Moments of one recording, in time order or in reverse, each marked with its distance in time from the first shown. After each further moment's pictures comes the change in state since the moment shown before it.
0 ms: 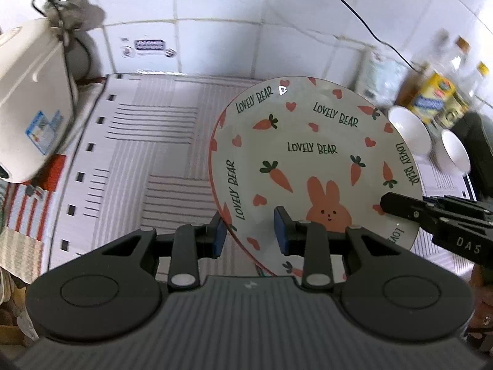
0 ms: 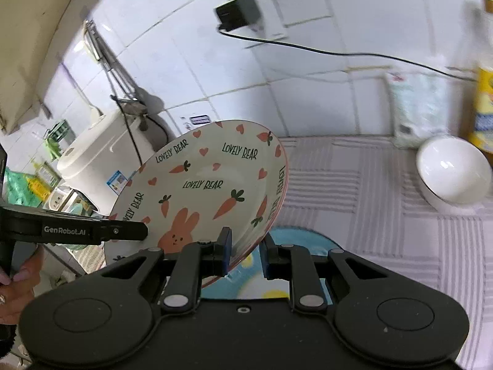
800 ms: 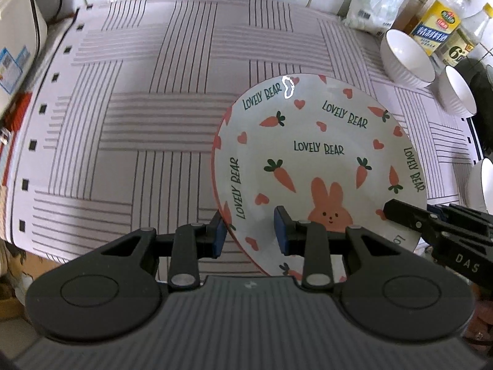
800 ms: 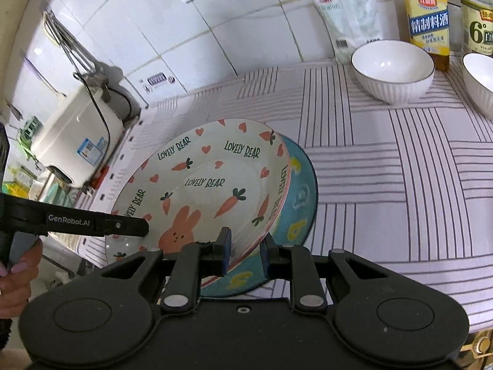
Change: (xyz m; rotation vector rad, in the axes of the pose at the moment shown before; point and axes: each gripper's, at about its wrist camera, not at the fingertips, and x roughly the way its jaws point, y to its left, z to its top) left arm 0.048 -0.022 -0.044 -0.011 0.225 -0.023; right arm -0.014 -0.029 -0.083 0.136 0.107 -0.088
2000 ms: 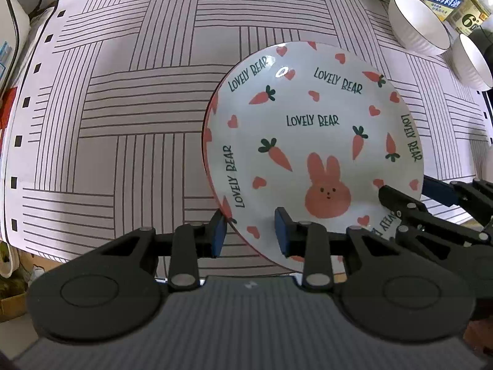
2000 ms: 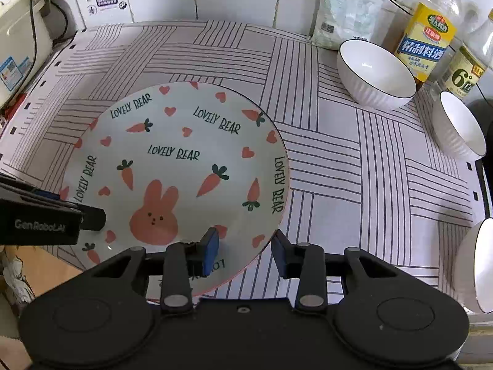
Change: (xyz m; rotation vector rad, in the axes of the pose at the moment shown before) left arm 0.022 -0.021 -0.007 0.045 0.106 0.049; right arm 0.036 0.050 0.003 -0.176 0.189 -0.430
